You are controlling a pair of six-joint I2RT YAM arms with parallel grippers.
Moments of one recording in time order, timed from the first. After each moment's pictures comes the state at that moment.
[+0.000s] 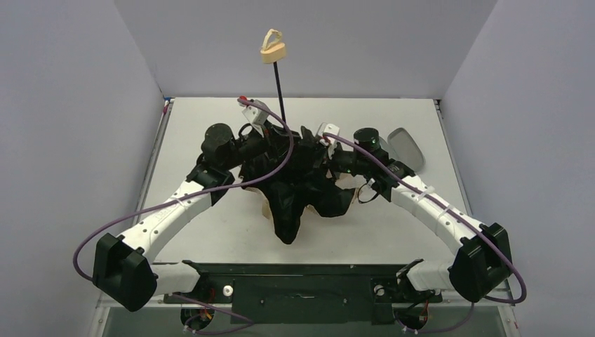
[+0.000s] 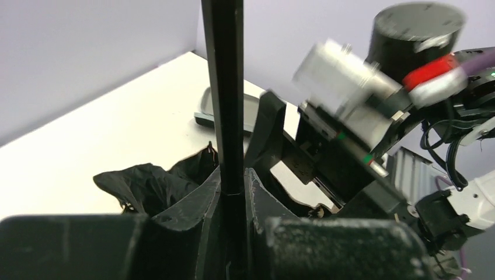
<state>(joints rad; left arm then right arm) -0.54 1.26 1.00 0.36 0.51 -0.30 0.57 1.31 1.02 -0.04 -0.59 -0.21</state>
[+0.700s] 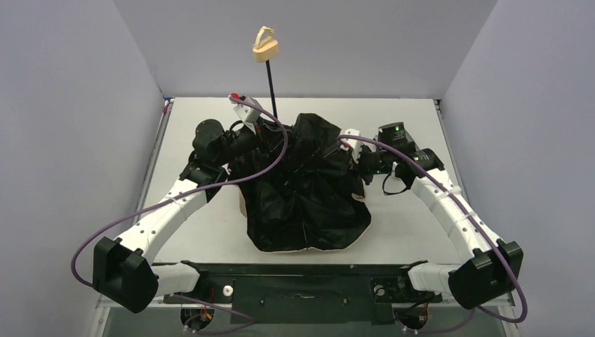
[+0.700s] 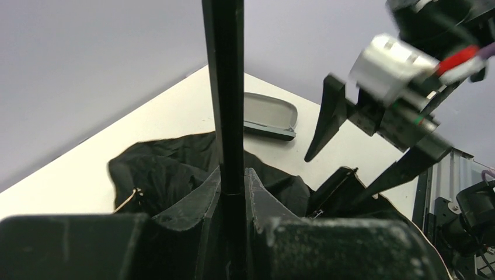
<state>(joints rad) -0.46 1.25 1.02 0.35 0.55 -0.20 0.33 1.29 1.16 -0.84 -0.64 -0.76</state>
